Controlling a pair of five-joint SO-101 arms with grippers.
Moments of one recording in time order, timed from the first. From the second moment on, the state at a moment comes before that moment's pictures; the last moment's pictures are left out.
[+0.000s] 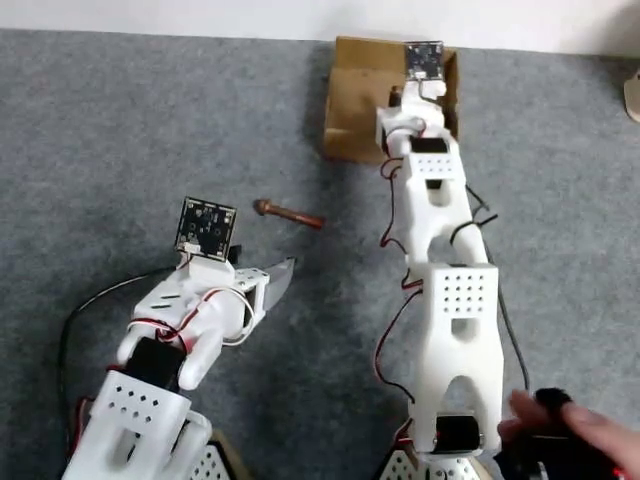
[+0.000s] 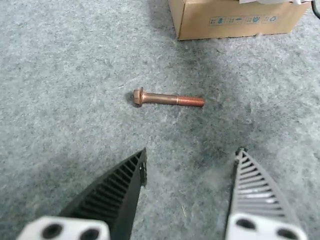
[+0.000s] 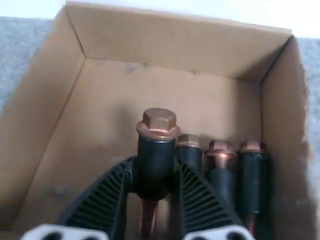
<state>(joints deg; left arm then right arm) 12.6 -70.0 74.2 41.7 8.5 -6.1 56.1 -42.1 28.4 3.3</state>
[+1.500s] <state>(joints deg) 12.6 -70.0 74.2 41.7 8.5 7.4 55.9 -92.3 100.1 3.3</state>
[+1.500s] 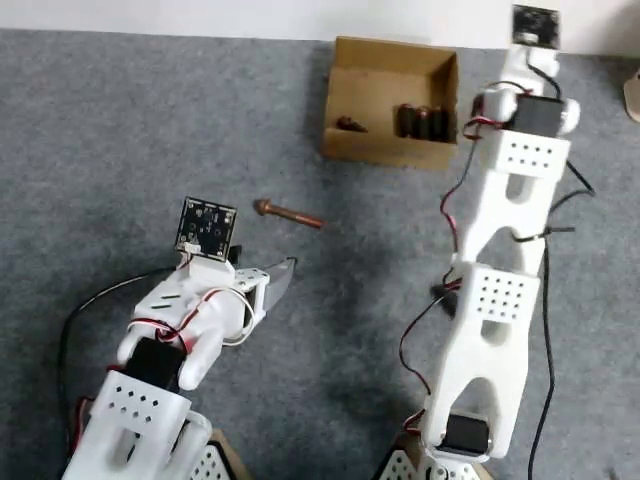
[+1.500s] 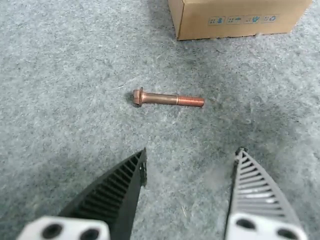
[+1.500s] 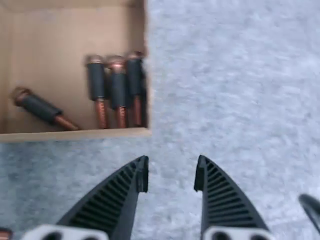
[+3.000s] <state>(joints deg) 12.6 -70.0 74.2 41.7 8.5 13.5 3.3 1.5 97.5 3.3</state>
